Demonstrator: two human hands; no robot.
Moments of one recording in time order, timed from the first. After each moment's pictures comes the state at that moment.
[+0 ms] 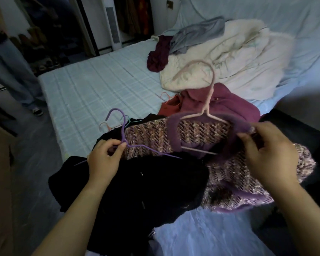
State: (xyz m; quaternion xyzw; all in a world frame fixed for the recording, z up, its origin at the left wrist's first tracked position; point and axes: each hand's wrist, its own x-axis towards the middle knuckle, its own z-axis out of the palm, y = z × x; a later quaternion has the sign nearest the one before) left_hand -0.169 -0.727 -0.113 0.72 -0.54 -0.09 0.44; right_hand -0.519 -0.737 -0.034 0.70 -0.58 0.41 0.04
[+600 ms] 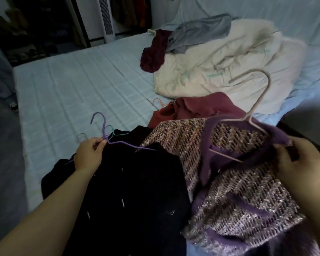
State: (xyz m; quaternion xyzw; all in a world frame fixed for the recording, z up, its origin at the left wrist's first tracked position) left_hand -0.127 -0.941 -0.195 0.81 -0.47 -0.12 0.32; right_hand -0.598 -0.924 -0.092 0.62 -0.69 0.37 0.02
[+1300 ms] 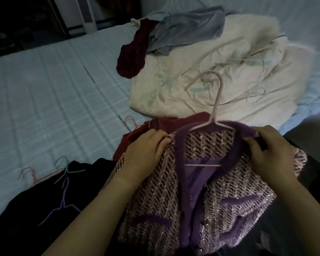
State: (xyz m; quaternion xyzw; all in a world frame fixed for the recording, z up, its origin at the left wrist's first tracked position) left_hand -0.389 -1.203 -0.129 0.61 -0.73 -0.12 0.28; right_hand -0.676 -1.225 -0.094 0.74 -0.57 0.35 -0.05
